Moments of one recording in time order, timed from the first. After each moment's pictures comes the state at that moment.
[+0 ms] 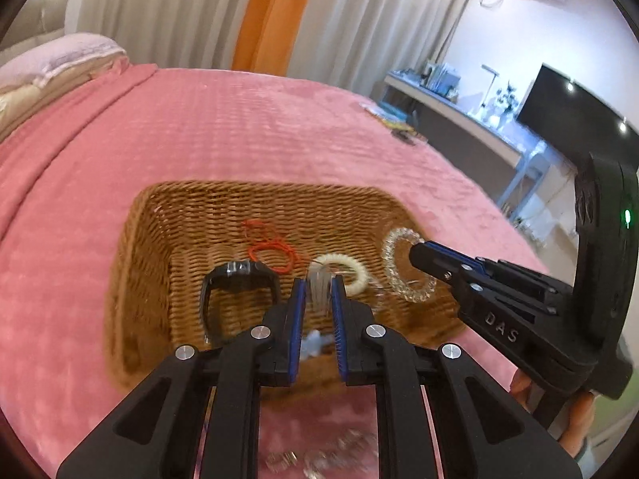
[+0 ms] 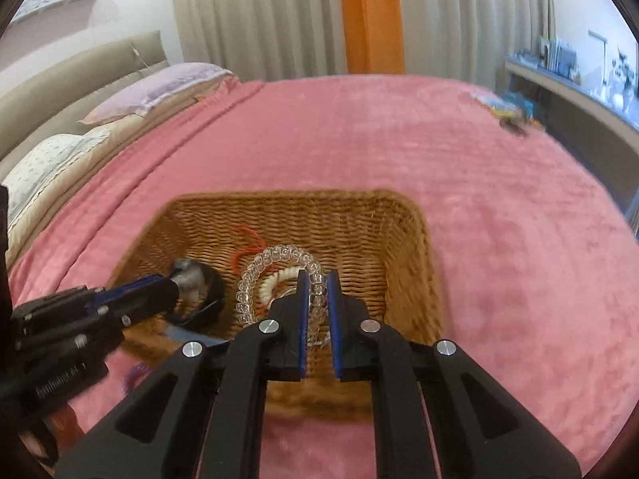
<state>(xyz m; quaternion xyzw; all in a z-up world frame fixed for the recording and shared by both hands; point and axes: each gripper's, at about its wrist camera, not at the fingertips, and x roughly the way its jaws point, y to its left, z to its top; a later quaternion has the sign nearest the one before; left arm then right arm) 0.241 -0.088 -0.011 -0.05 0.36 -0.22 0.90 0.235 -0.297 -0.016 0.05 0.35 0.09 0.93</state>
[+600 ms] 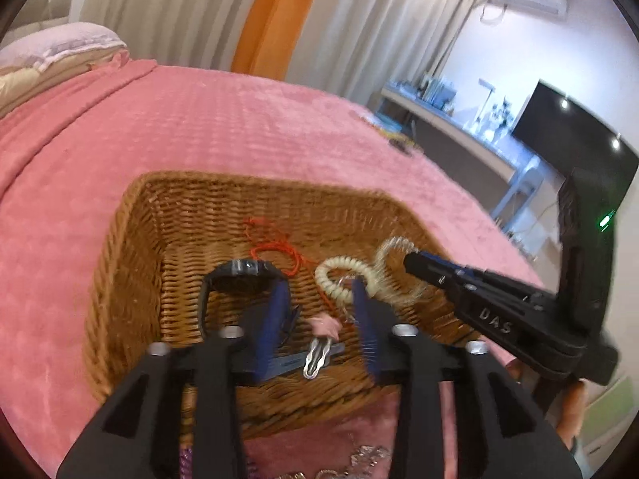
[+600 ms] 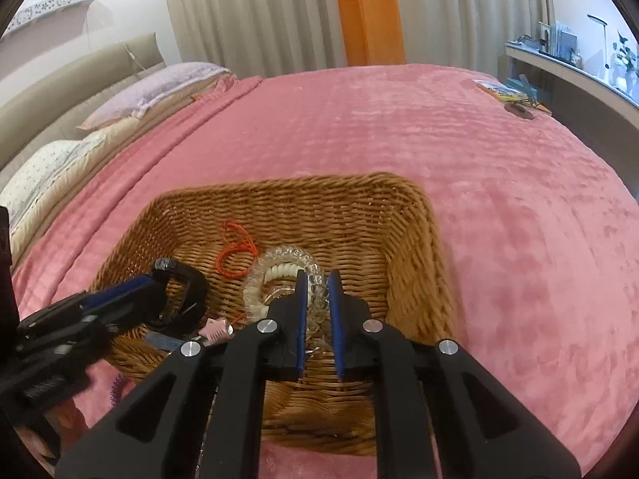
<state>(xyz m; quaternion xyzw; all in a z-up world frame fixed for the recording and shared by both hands) 0.246 -0.063 -0.023 -0.11 0.34 -0.24 0.90 0.242 -0.306 -0.034 0.07 0.35 0.10 0.93</state>
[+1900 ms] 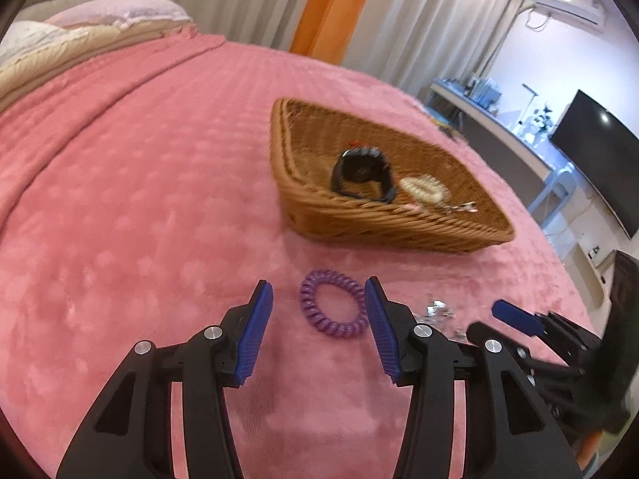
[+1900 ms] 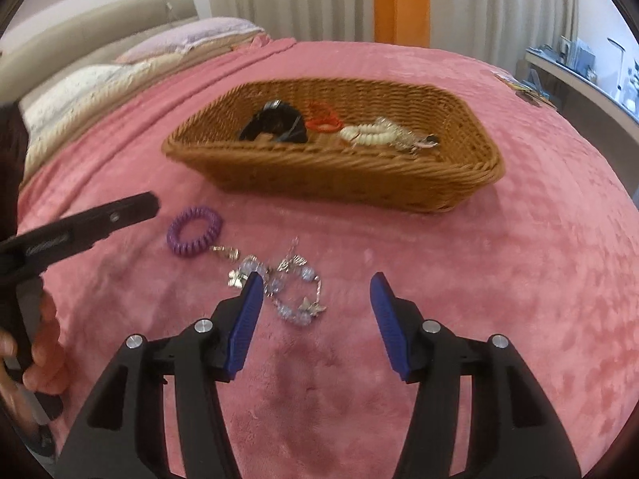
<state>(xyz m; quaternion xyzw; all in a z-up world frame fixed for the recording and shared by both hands) 0.158 0.012 -0.057 -0.12 0.39 -0.15 0.90 0.106 -0.238 -0.071 -0.01 0.39 0.11 0.91</state>
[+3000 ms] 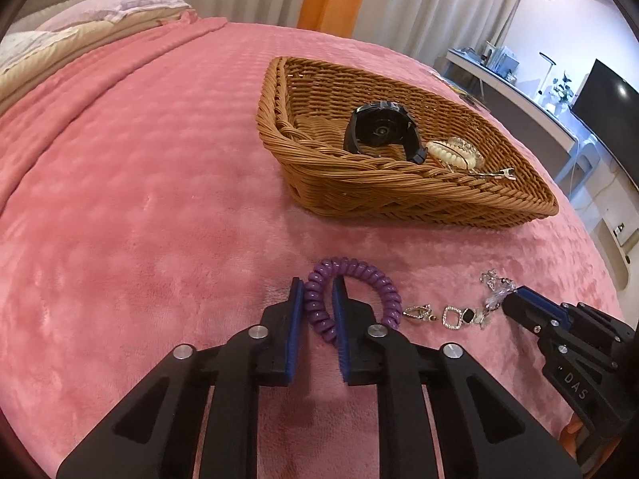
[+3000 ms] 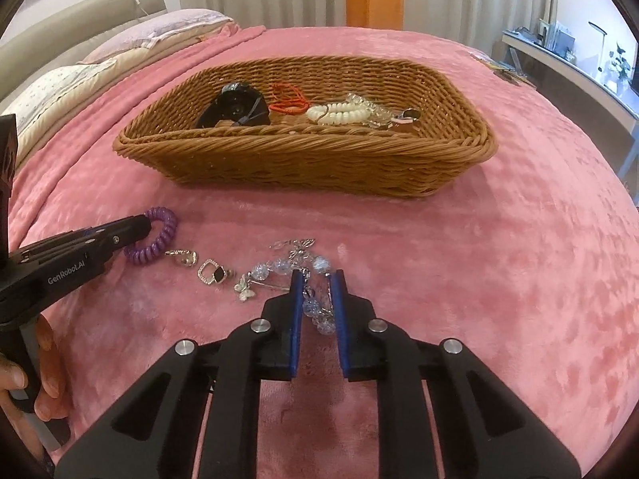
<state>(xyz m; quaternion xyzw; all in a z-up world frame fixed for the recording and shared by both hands) 0.177 -0.013 -0.080 -0.07 0.43 -0.12 0.89 0.127 -0.244 -0.086 0.01 0.41 0.06 0.91</state>
